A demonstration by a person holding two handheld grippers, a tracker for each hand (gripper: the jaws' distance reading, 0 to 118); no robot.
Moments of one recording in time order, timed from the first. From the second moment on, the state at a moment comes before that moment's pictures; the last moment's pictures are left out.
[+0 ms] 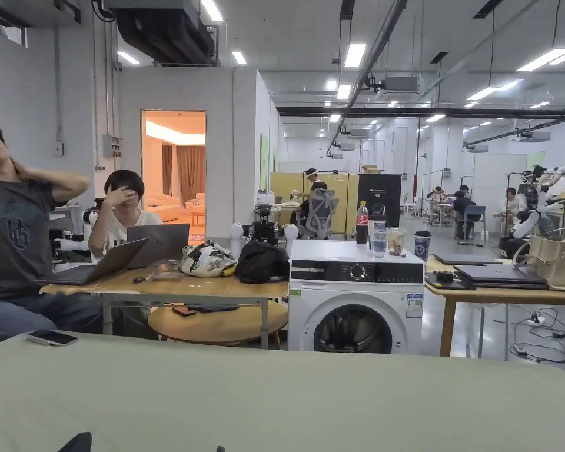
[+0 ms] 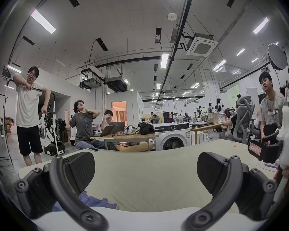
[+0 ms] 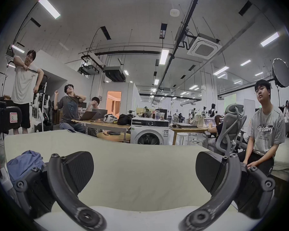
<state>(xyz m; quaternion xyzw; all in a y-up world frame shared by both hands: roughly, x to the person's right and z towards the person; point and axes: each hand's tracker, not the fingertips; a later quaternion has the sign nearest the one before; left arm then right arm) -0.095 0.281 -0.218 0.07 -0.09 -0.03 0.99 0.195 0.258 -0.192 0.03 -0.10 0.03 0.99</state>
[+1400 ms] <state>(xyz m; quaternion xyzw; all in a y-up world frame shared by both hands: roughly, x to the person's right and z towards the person) -0.091 0.278 -0.221 0.05 -0.07 -0.04 1.00 0.191 0.246 -0.192 0.02 -0.07 0.04 1.00</state>
